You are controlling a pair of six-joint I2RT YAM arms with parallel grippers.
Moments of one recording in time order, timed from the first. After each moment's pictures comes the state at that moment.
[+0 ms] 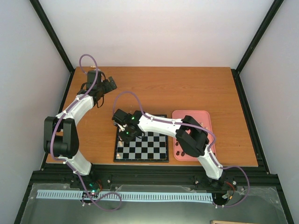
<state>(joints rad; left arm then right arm) -0.10 1.64 1.19 -0.20 -0.04 -0.52 1.10 2.17 1.74 -0.79 -0.06 0.23</state>
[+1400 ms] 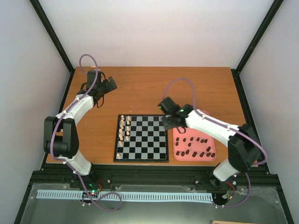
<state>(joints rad) -0.10 1.64 1.19 -0.20 -0.04 -0.52 0.82 1.58 1.18 -0.76 0.21 0.32</state>
